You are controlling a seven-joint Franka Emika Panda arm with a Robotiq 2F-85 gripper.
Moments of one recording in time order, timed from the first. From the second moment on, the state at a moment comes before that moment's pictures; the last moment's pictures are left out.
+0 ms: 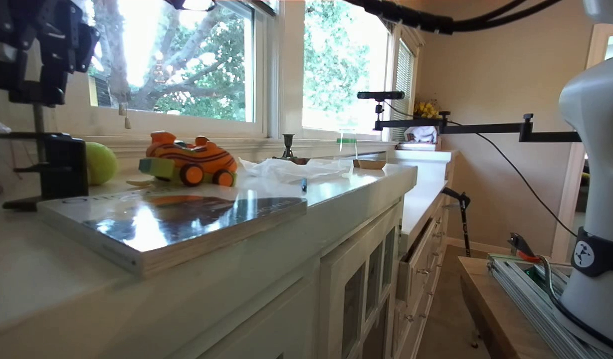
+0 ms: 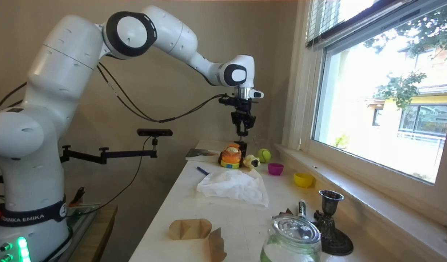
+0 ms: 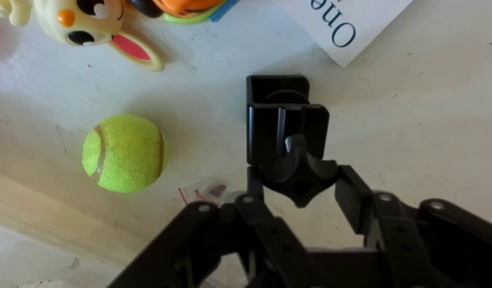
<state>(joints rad) 0.19 0.38 0.18 -1.48 0.01 2.06 -0.08</state>
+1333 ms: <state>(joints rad) 0.31 0.38 0.11 -1.46 -0.11 1.99 0.59</state>
